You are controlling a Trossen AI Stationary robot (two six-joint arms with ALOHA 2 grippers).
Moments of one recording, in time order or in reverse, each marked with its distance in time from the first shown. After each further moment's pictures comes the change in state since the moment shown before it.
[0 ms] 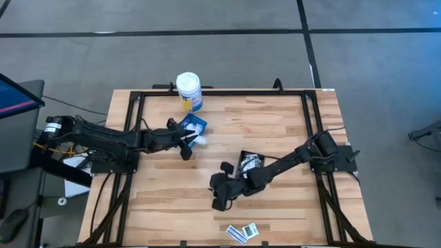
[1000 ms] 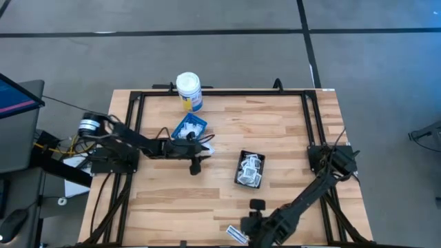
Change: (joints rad) left arm -0.025 0.486 0.009 0.402 0.264 0.179; right arm 0.396 0.000 0.159 -0.583 -0.079 0.340
